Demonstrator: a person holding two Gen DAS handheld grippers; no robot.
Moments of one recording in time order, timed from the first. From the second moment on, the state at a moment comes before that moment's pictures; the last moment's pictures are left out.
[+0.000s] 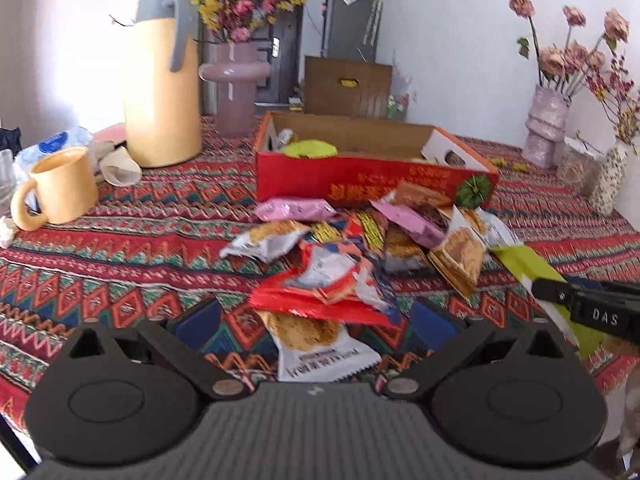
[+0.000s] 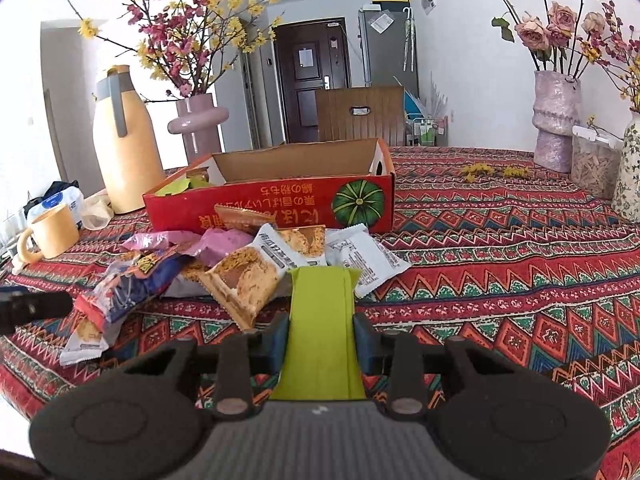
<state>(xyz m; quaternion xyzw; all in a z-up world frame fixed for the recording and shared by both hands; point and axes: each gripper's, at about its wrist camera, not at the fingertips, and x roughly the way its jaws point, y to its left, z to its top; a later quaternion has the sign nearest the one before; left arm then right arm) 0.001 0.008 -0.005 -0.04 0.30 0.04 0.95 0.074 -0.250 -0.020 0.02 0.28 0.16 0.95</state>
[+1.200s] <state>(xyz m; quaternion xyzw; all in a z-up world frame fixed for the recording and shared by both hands) 0.009 0.016 -0.027 -0.03 0.34 0.04 0.94 0.070 -0.251 -0.026 0.03 0.29 0.17 0.94</state>
